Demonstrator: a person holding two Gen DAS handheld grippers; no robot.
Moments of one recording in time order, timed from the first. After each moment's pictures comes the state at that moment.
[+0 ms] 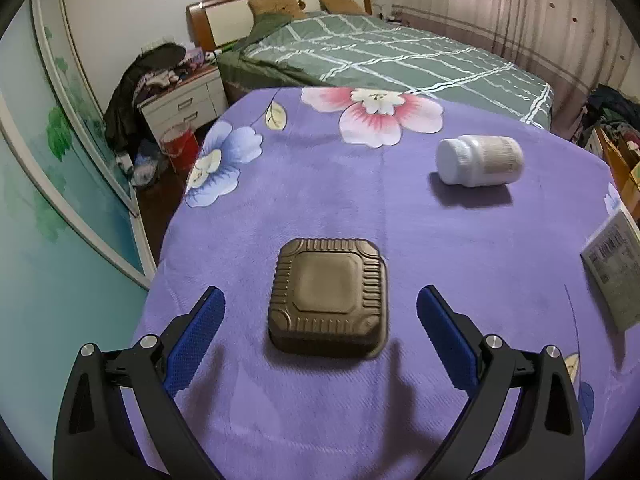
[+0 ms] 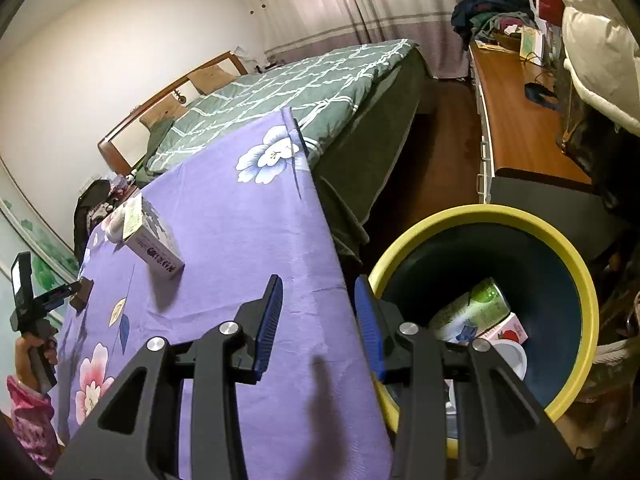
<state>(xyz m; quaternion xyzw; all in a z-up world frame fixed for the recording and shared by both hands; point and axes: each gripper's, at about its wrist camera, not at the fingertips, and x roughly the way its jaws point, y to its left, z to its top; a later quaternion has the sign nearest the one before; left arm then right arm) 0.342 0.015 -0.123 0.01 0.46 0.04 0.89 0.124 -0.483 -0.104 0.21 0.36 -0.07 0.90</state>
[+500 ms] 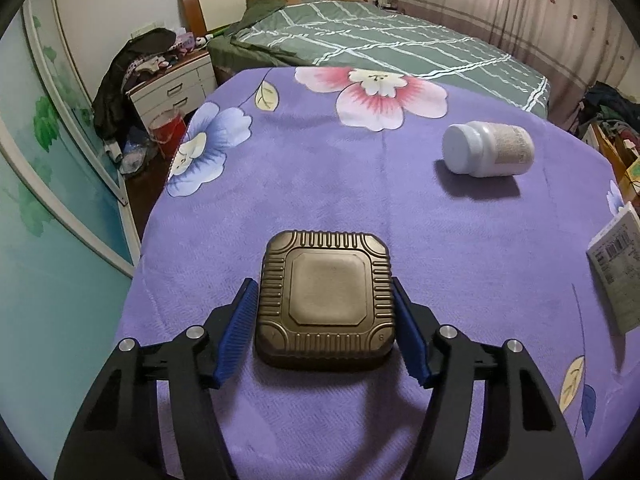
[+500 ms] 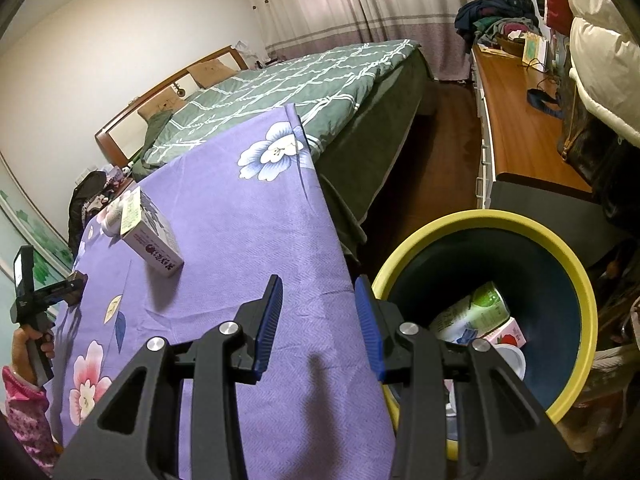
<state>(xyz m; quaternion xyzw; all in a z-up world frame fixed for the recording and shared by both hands) 0.357 0.016 -0.135 0.00 0.48 0.02 0.88 0.132 -0.475 -0.102 0.20 0.37 -0.07 0.90</state>
